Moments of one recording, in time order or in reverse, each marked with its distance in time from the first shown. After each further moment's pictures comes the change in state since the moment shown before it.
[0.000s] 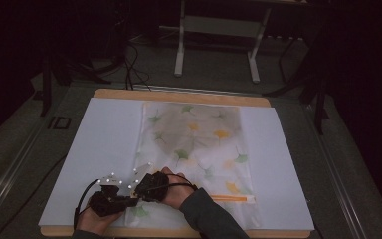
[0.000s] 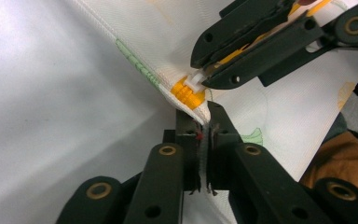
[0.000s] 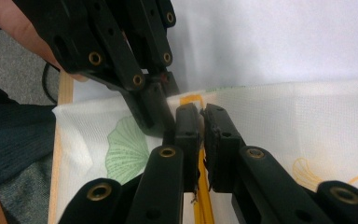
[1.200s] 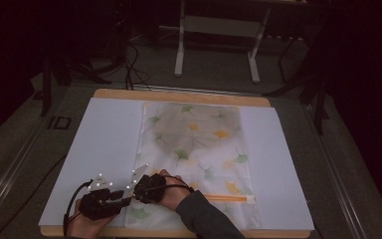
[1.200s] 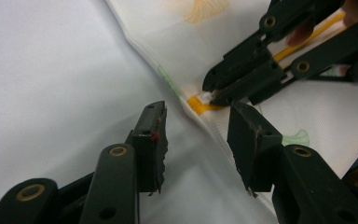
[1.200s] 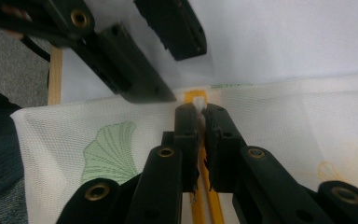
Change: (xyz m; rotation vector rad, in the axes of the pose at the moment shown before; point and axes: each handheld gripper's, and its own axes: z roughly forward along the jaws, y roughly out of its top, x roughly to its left) left arm -0.006 -0.009 -0.022 -0.066 0.175 0.007; right arm -0.002 -0.004 0.019 0.016 0.023 0.047
